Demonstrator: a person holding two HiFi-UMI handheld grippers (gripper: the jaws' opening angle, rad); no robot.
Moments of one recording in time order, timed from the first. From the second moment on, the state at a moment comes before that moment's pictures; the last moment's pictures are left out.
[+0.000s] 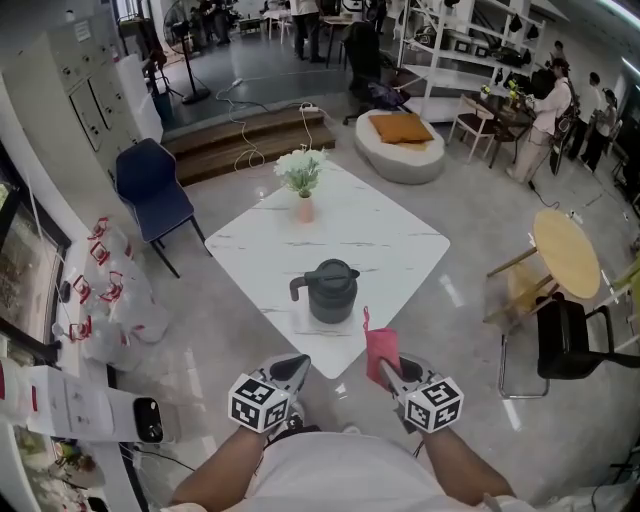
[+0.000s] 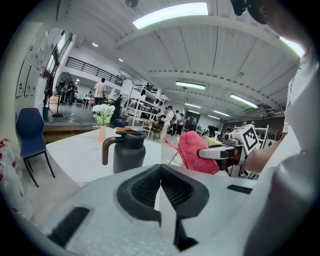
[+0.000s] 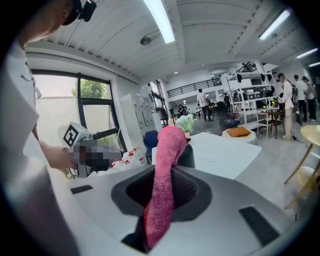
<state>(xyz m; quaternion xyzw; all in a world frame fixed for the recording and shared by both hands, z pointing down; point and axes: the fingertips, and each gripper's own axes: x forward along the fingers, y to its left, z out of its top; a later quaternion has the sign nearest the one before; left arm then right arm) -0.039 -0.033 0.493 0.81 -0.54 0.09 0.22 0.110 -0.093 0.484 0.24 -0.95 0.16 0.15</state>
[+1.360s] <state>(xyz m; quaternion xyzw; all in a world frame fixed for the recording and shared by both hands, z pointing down) -0.029 -0.031 0.474 0.80 -0.56 0.10 0.18 0.110 -0.087 0.482 0.22 -0.95 0.16 0.13</state>
